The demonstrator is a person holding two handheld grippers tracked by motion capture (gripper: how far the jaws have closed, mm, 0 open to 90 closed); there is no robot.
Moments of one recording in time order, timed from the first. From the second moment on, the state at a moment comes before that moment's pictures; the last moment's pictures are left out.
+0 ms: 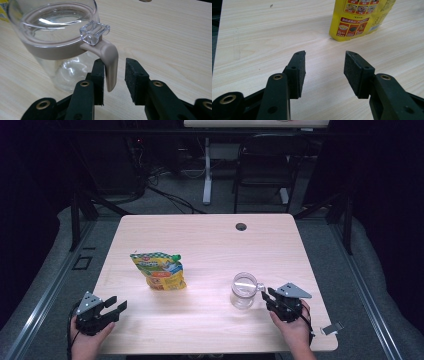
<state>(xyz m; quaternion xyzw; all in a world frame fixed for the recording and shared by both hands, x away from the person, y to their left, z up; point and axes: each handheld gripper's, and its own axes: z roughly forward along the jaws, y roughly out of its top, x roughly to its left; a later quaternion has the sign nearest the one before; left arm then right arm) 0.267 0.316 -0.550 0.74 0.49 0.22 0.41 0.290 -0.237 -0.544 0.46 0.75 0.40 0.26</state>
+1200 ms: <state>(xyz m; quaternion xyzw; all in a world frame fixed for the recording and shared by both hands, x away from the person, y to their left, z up) 0.270 0.309 -0.552 0.74 0.48 0.22 0.41 0.316 -0.221 -0.547 0.48 0.74 0.38 0.29</state>
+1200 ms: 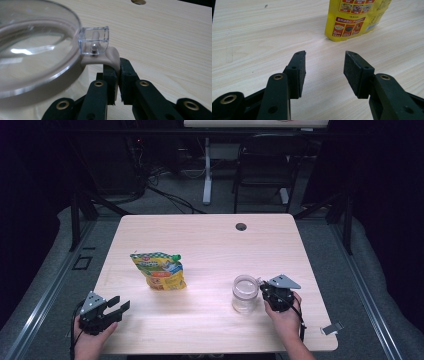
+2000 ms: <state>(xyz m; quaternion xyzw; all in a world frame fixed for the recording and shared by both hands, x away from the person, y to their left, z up) 0.280 0.295 -0.550 0.75 0.46 0.21 0.42 0.291 -0.205 -0.553 0.44 0.75 0.41 0.26</state>
